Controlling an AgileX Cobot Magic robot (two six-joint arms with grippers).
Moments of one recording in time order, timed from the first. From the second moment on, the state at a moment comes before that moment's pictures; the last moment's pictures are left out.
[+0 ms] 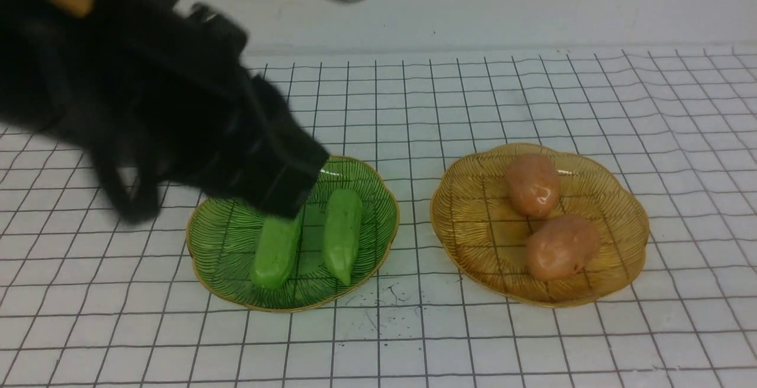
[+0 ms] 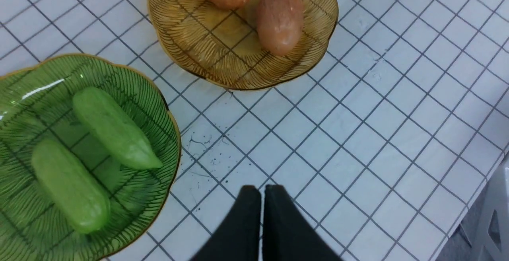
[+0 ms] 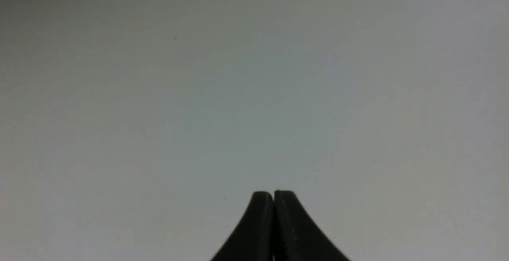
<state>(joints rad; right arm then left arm) 0.20 0.05 -0.43 0.10 -0.10 0.07 -0.63 1.10 -1.31 -0.19 1.05 0.15</state>
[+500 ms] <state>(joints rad) 0.20 0.05 -0.43 0.10 -0.09 0.07 -0.63 0.31 -0.73 -0.19 0.70 0.11</state>
